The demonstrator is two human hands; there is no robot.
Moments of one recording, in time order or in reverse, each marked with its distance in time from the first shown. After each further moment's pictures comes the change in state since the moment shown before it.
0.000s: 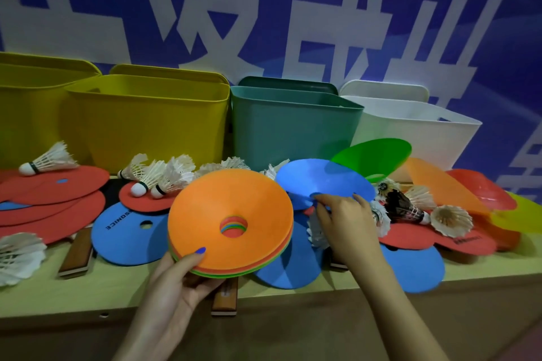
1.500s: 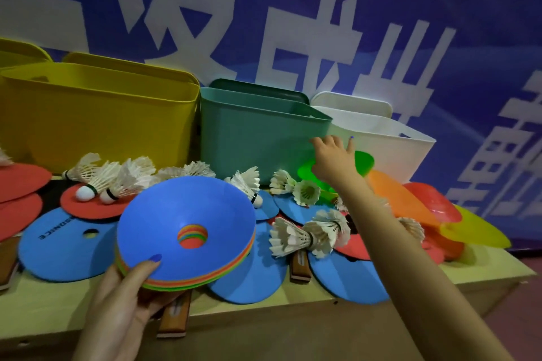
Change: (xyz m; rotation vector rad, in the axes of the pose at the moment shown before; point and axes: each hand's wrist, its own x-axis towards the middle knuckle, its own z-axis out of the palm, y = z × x) left_hand 0.012 -0.010 0.010 0.011 0.155 0.063; right_hand 0.139 0.061 -0.015 -0.477 -0.314 0.048
